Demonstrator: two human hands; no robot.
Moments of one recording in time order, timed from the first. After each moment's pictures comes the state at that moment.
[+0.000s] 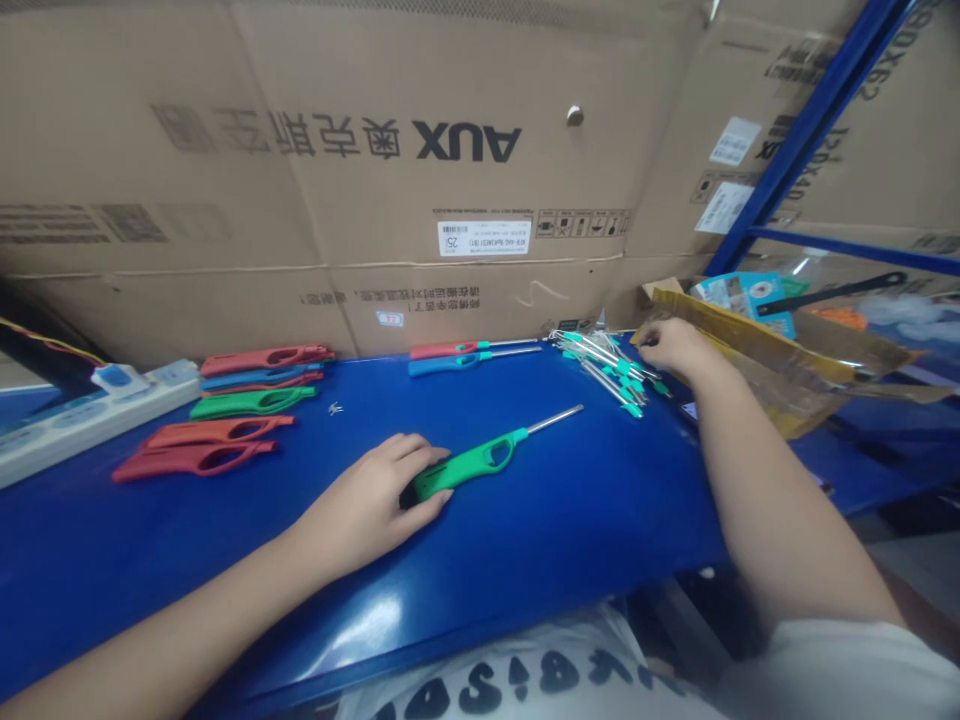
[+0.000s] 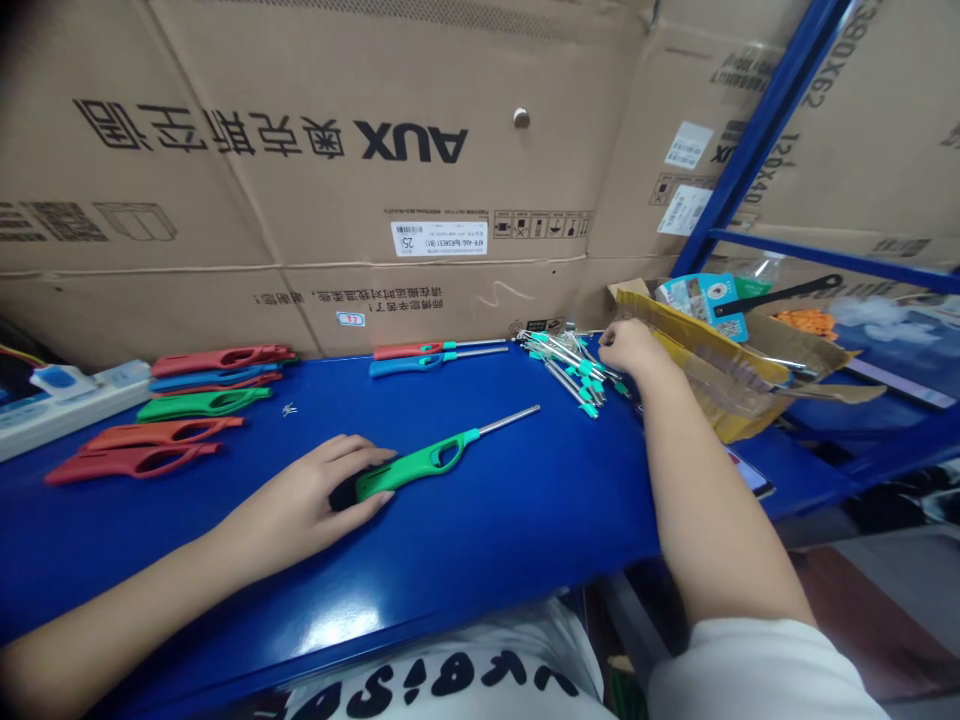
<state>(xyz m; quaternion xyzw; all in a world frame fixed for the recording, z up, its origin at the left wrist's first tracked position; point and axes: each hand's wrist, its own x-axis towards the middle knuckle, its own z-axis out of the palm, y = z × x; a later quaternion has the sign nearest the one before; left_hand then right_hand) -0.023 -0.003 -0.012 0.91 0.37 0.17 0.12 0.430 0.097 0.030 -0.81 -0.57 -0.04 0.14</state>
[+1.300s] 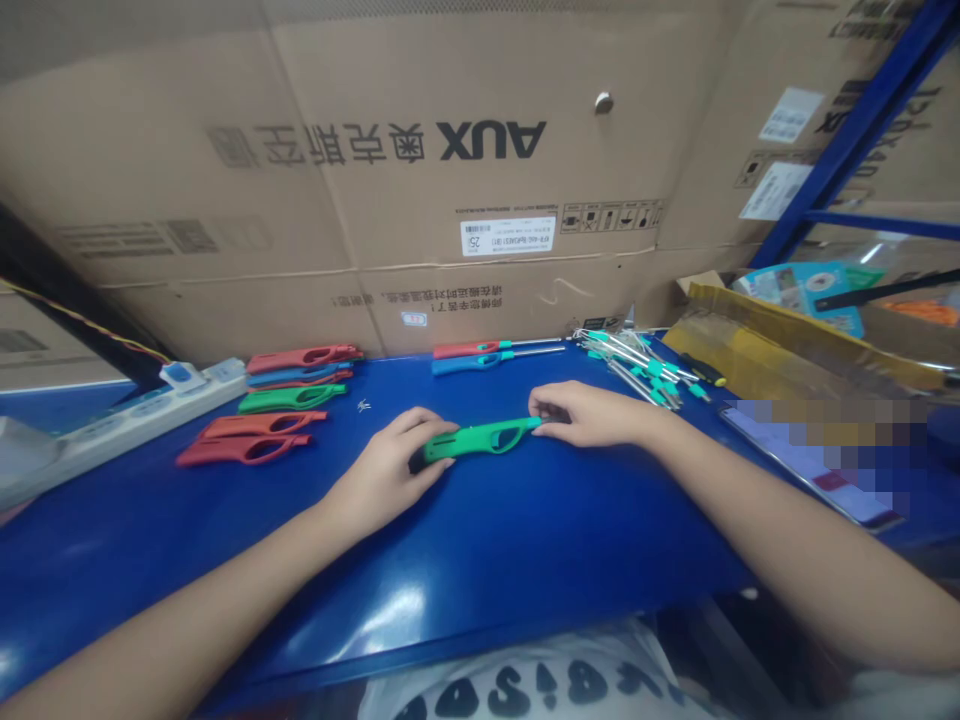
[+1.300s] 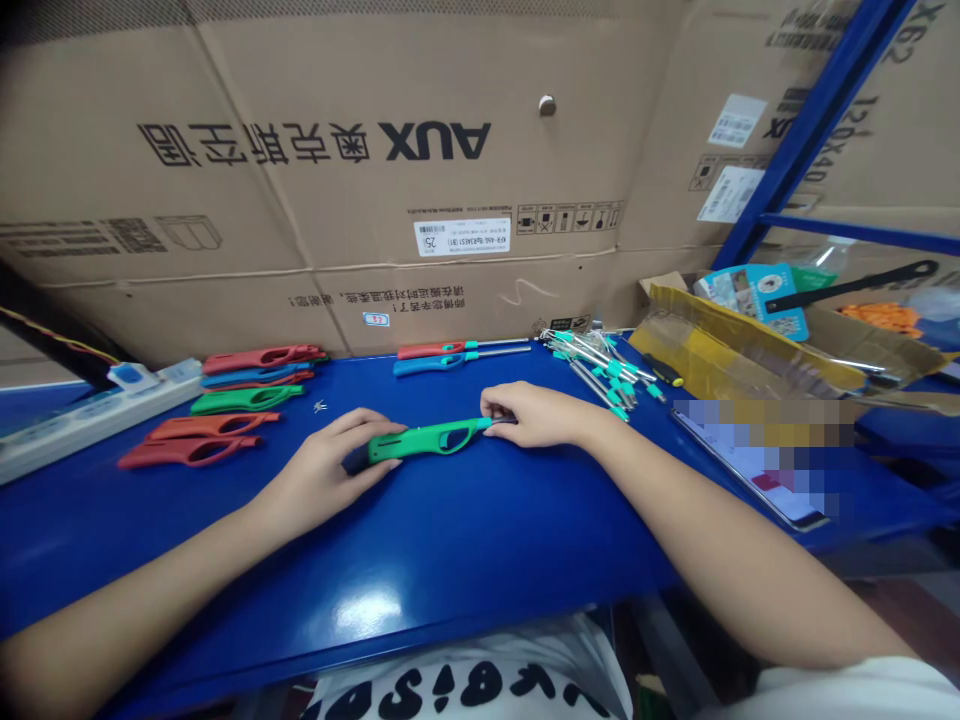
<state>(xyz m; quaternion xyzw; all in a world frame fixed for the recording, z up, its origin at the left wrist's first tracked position) -0.033 0.018 -0.018 0.88 0.36 0.29 0.12 0.283 0.057 0.006 -0.40 -0.89 0.20 0.10</state>
